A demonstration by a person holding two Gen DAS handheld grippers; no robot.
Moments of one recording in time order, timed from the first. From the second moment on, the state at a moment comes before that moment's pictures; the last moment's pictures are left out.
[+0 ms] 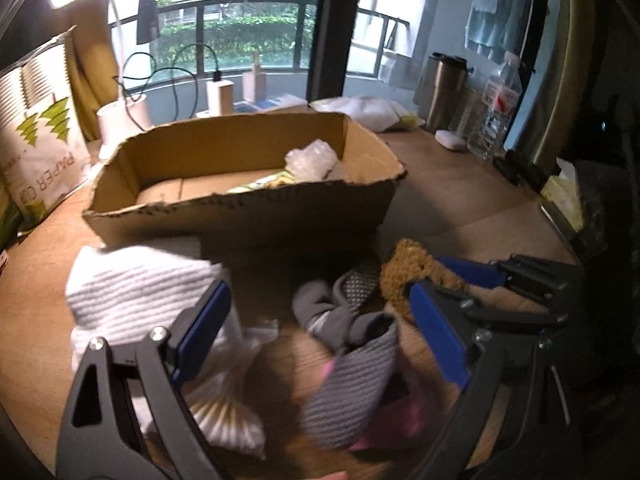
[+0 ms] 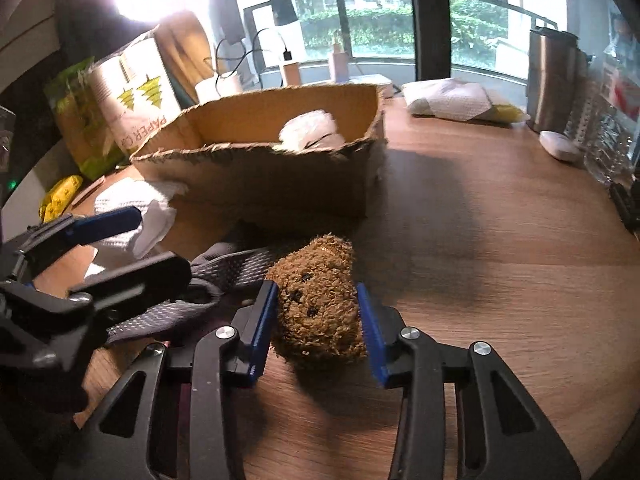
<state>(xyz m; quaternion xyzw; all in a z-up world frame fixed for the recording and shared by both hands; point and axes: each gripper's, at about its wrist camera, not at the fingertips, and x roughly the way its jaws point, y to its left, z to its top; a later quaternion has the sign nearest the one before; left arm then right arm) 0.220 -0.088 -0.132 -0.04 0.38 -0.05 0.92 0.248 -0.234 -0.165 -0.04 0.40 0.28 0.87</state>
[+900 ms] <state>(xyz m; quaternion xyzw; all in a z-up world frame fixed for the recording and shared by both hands) 0.246 -0.110 -0.144 -0.01 0.44 -0.09 0.89 0.246 -0.275 -0.148 -0.02 0.37 0.24 0.90</state>
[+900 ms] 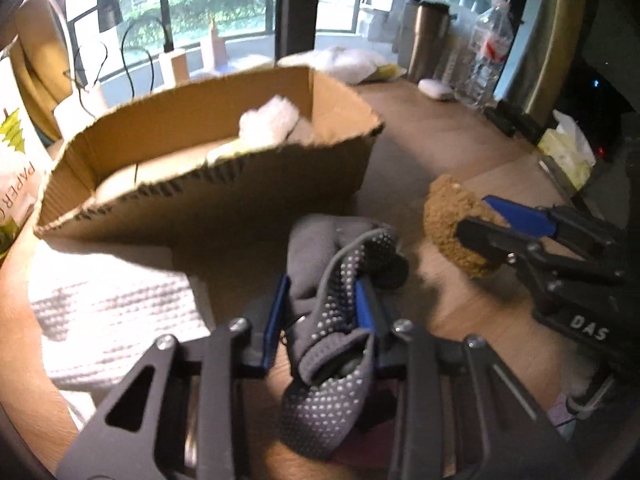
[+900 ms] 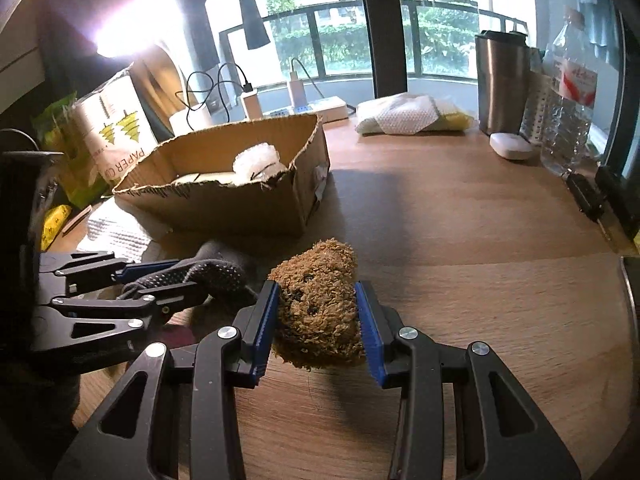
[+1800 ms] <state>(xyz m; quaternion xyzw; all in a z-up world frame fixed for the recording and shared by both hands) 0.221 -0.060 -0.052 -0.03 0.32 -0.09 0.94 0.227 -0.259 -0.088 -0.03 0.31 0.24 0.92</state>
